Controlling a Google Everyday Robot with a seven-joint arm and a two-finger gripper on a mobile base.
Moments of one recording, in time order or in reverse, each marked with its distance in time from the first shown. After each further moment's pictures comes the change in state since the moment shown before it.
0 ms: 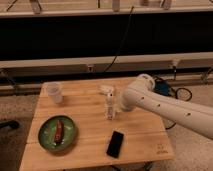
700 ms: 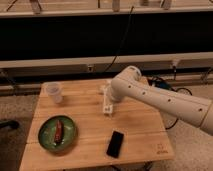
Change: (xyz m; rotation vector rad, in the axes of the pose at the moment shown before) arm -0.052 -0.045 0.030 -0.021 -0.069 -0.096
